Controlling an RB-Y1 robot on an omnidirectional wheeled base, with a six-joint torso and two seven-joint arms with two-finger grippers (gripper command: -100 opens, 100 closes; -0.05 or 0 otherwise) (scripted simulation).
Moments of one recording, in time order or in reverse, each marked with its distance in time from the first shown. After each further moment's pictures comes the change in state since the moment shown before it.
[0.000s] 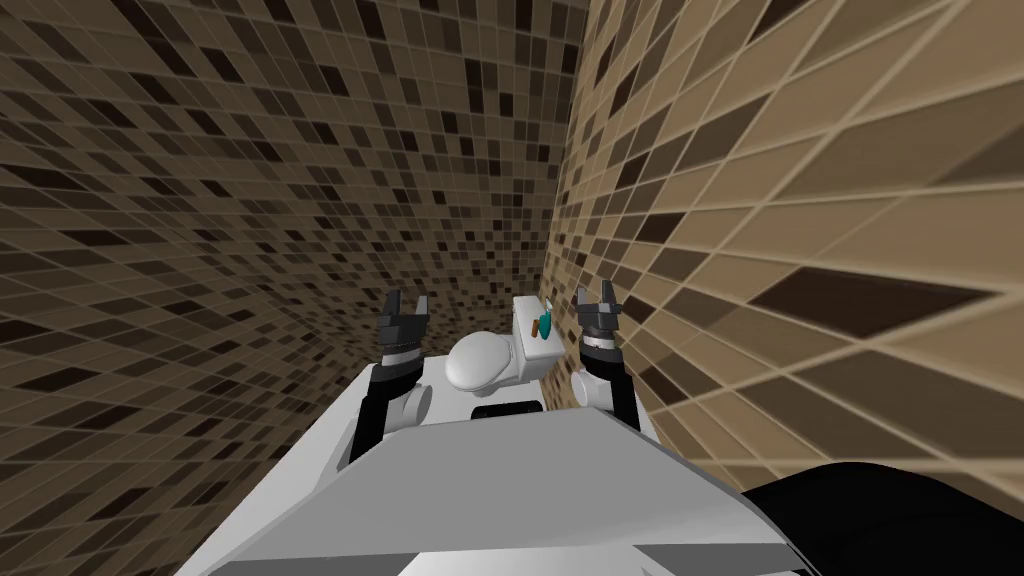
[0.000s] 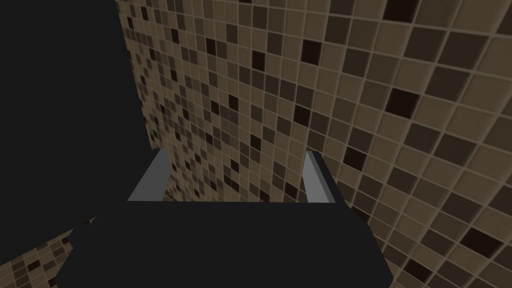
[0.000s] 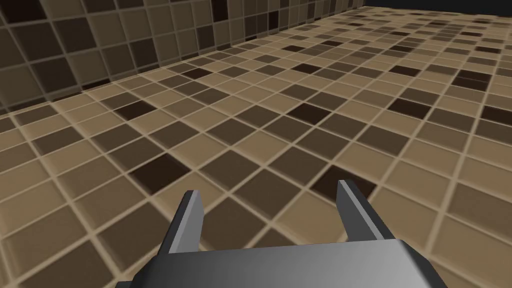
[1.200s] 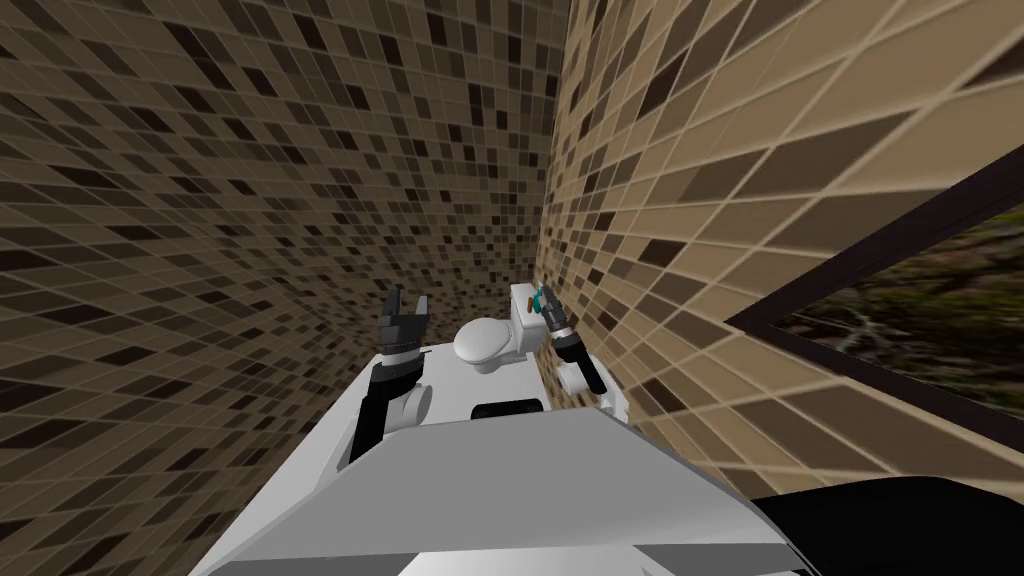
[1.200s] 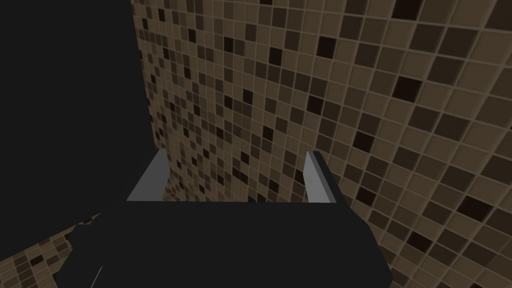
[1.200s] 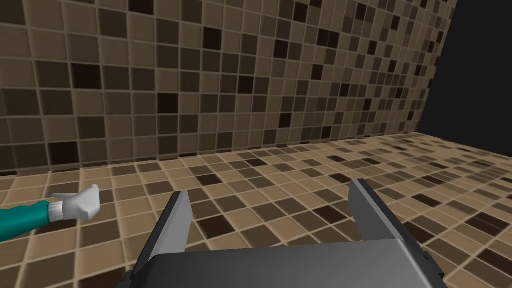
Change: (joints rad) left arm 0.000 0.000 0.000 0.000 0.000 0.000 0.000; right arm -0.201 -0.255 0.186 0.185 0.075 0.210 0.100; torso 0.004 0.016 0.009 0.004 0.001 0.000
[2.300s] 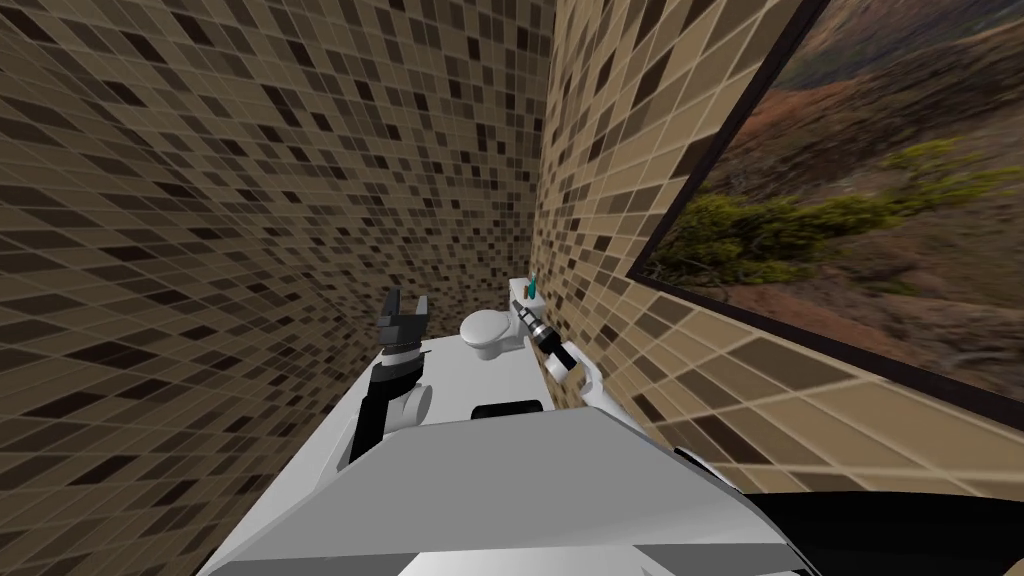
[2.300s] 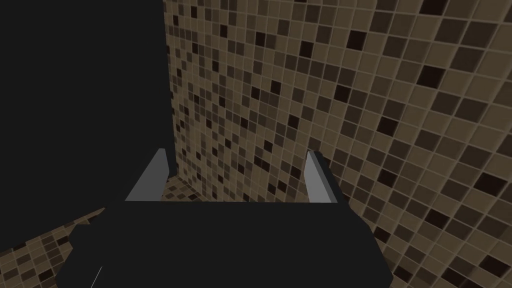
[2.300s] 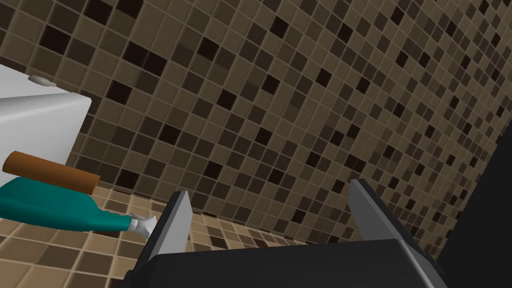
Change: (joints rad) left arm 0.000 0.000 0.000 0.000 0.000 0.000 0.000; right arm -0.238 -0.170 0.201 0.200 0.066 0.278 0.120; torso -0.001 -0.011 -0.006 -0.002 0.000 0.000
